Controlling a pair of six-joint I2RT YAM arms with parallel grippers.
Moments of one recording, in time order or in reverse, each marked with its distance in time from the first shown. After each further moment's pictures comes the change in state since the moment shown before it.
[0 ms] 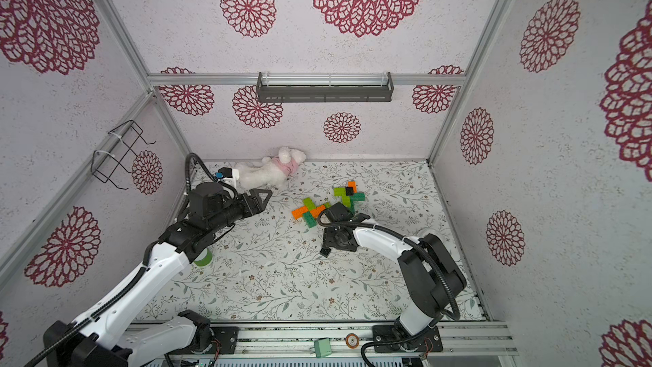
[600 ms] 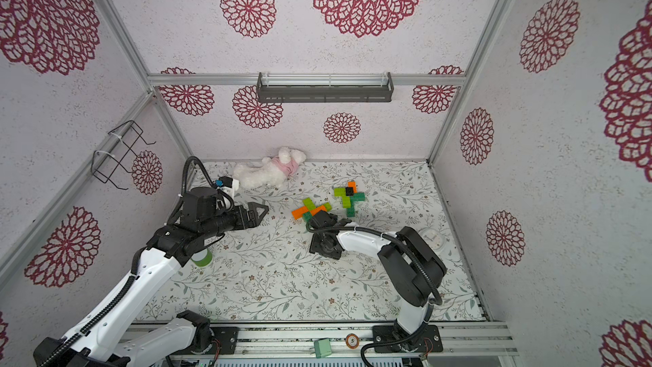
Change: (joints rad) left arm 0.036 -0.023 0.019 -0.223 0.125 0.145; right arm 0.122 0.148 0.074 0.032 0.010 0.201
